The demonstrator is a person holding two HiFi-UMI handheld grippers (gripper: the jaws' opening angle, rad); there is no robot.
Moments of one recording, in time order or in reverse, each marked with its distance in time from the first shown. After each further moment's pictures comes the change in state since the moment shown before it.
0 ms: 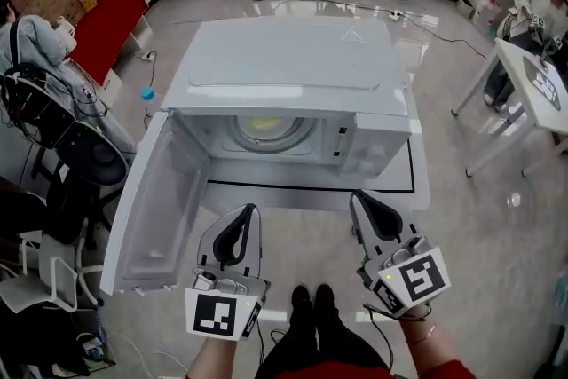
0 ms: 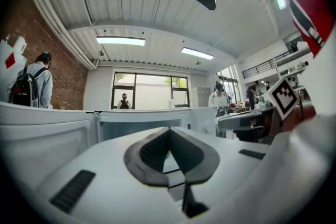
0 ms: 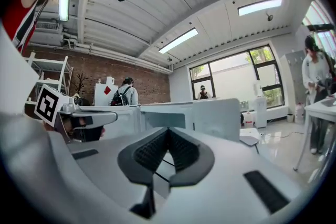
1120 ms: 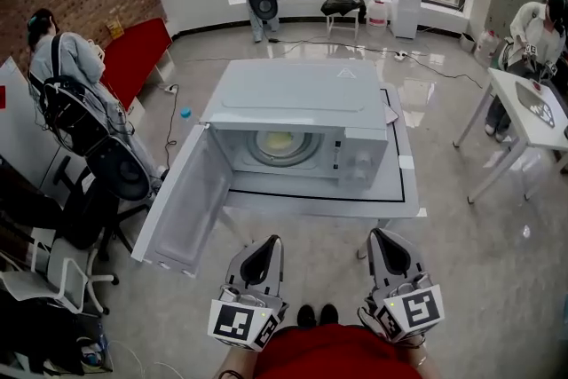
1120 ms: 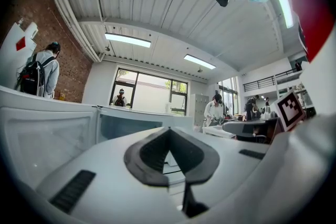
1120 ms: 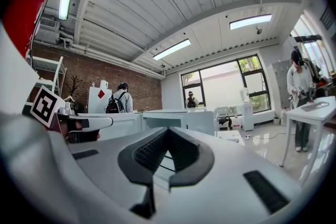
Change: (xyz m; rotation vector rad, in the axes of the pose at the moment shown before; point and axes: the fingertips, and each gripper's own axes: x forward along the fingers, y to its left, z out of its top) left arm -0.055 -0.056 0.004 -0.143 -0.021 -0.017; right arm -0.098 0.014 0.002 0.012 -0.041 -0.119
